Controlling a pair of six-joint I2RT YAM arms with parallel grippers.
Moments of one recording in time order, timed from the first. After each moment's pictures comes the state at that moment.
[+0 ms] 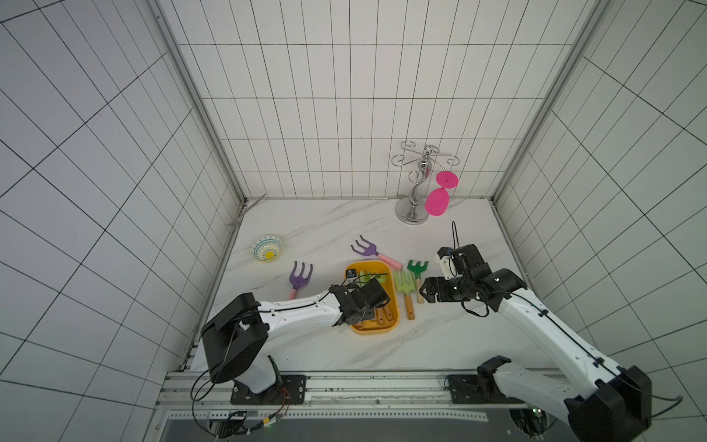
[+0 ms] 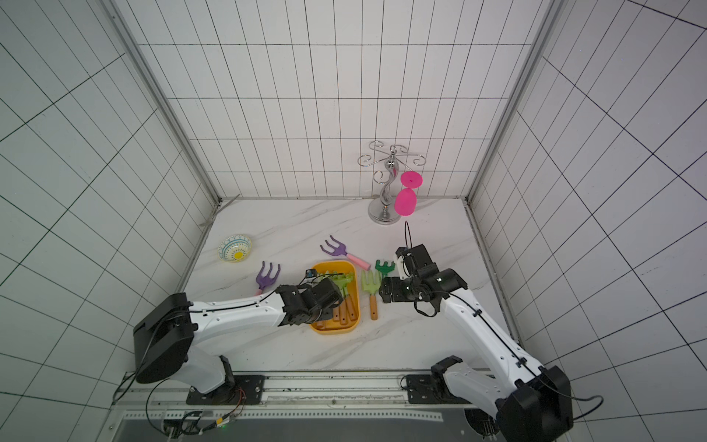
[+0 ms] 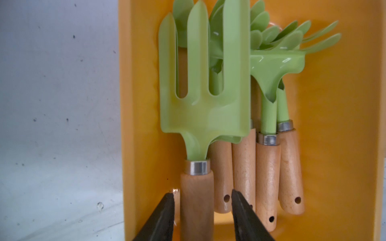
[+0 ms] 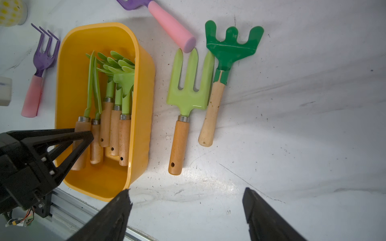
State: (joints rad) left arm -1.02 1.54 0.93 -0.60 -0.29 -1.10; right arm 0.53 1.09 0.88 -0.86 -0.16 0.31
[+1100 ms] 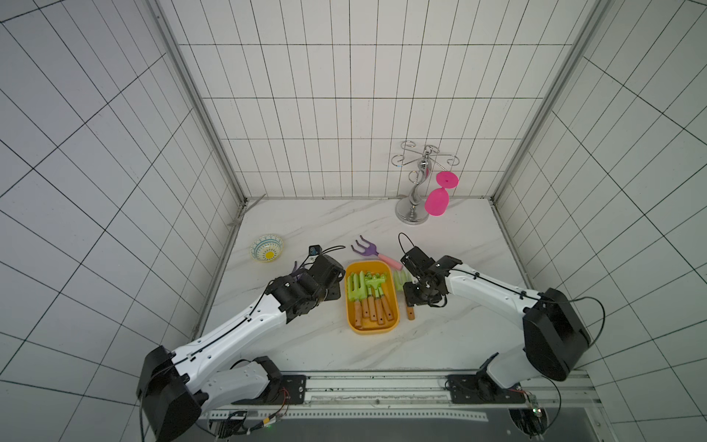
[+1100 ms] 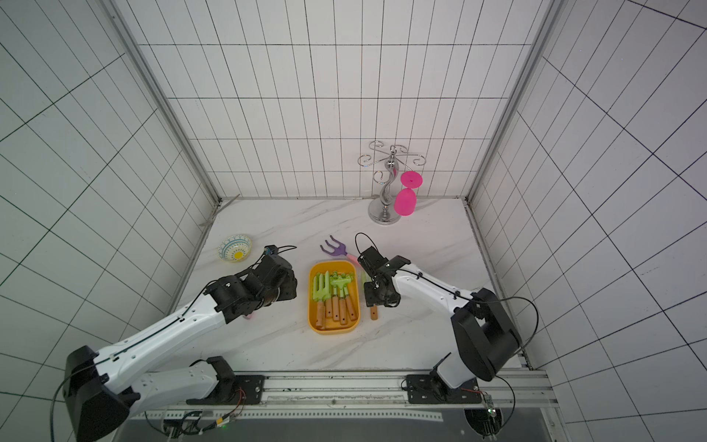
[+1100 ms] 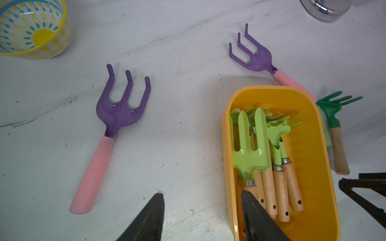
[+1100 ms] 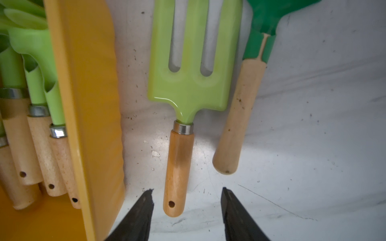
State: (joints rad) left arm -0.75 1.13 0.92 -0.78 -0.29 -0.75; right arm 0.78 1.54 1.01 -0.83 0.04 0.48
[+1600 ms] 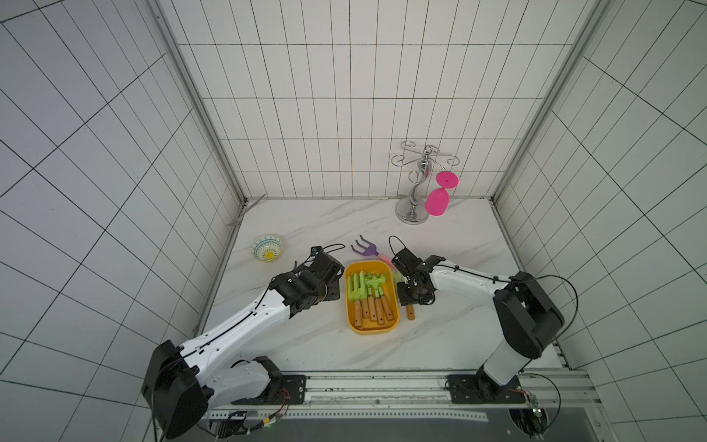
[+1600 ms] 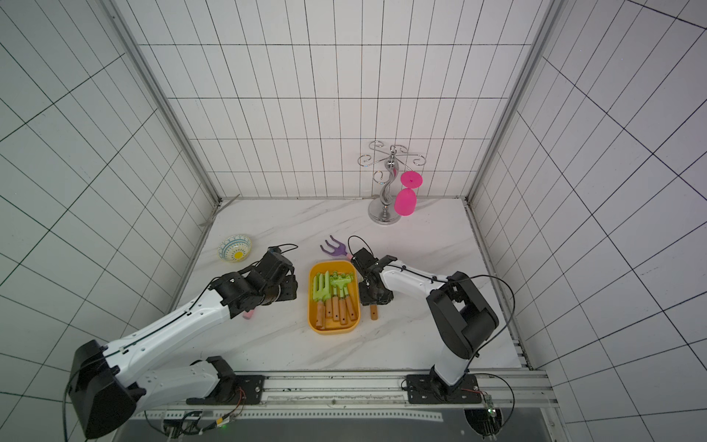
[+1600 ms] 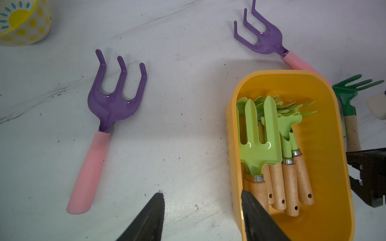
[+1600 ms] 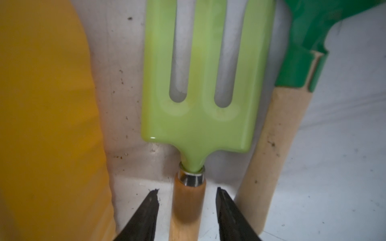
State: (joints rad) left arm -0.70 1.17 0.91 -0.78 -0.22 -0.71; right arm 0.78 1.70 1.03 -0.74 0.05 0.52
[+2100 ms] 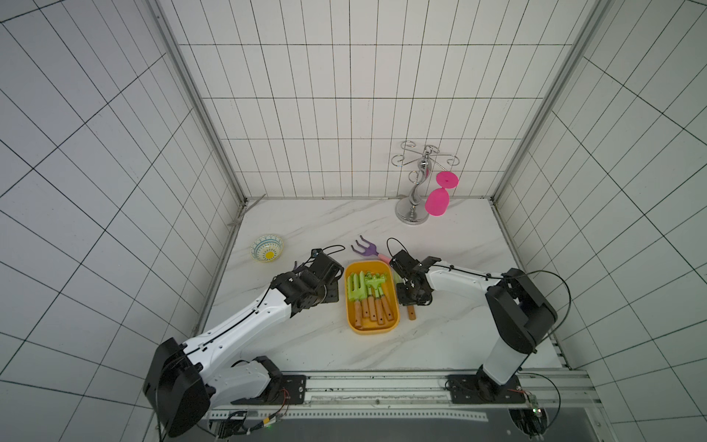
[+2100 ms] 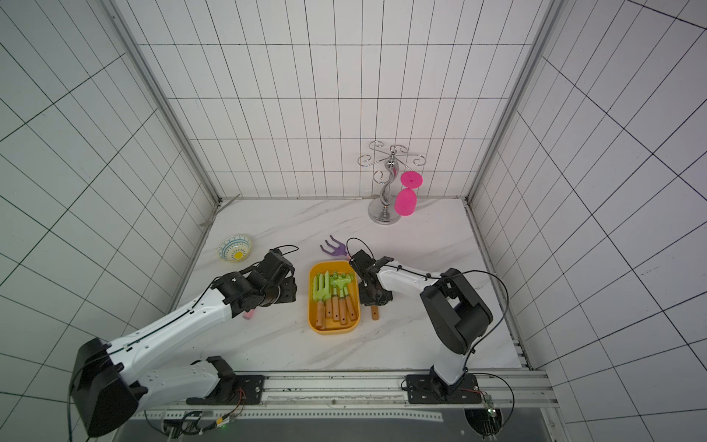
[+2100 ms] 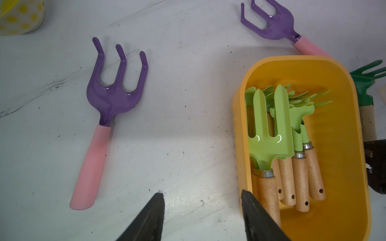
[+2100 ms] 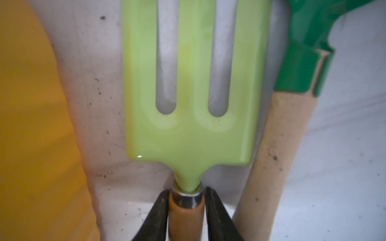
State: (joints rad) left arm -0.68 1.18 0.90 -0.80 -0.20 -0.69; right arm 0.79 1.73 1.03 -0.72 0.10 0.54
